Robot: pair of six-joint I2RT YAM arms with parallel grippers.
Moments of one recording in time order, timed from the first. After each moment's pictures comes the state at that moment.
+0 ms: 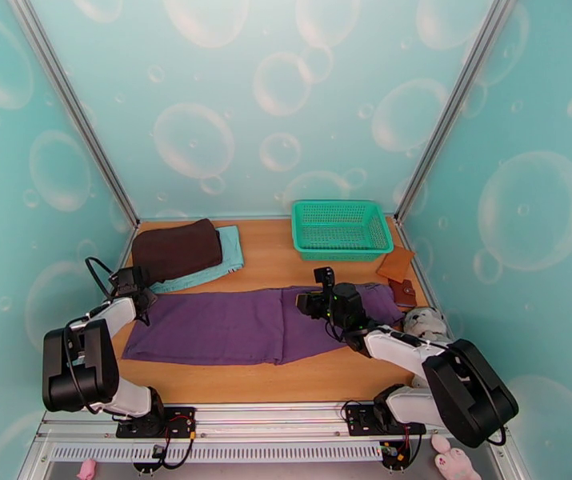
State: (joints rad) left arm 0.22 1.52 0.75 -0.18 -0.21 -0.48; right arm 0.41 1.34 0.43 0.43 -0.27 0.38
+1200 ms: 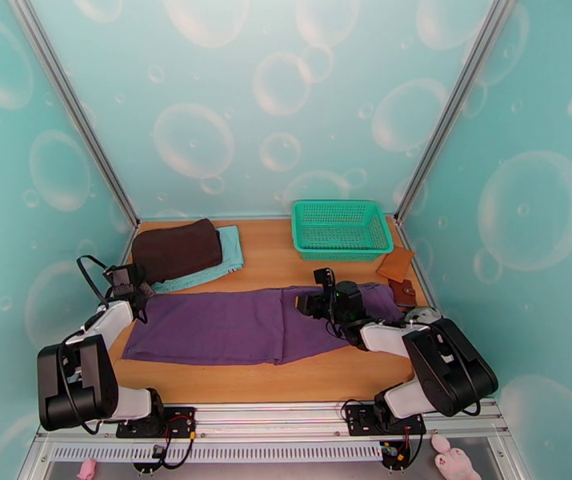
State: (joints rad) left arm 0.22 1.42 0.74 -0.18 -0.25 -0.49; right arm 0.34 1.48 0.43 0.56 -0.45 0.42
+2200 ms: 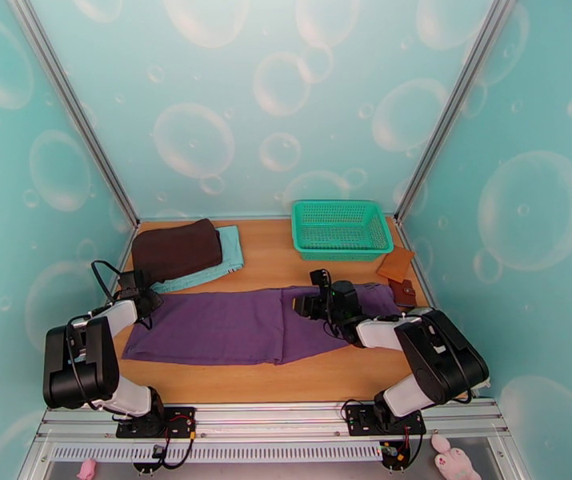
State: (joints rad) left arm 0.22 1.54 0.71 -0.15 -0.09 -0.43; right arm 0.35 1.55 0.46 0.56 -0.48 0.43
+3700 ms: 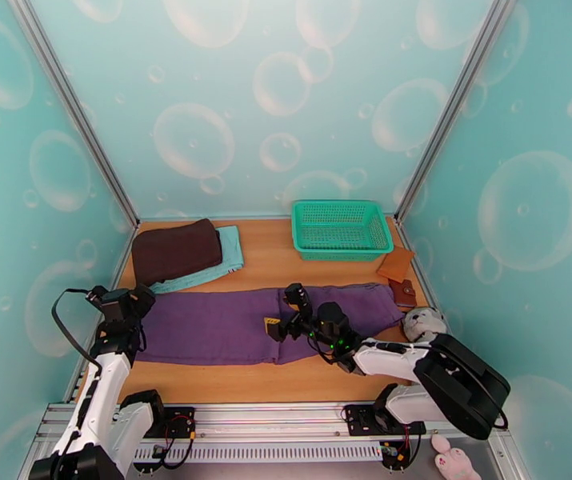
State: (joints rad) left arm 0.19 0.87 0.49 -0.25 -0.21 -0.70; right arm 0.74 1.41 0.35 0.80 -0.23 0.16
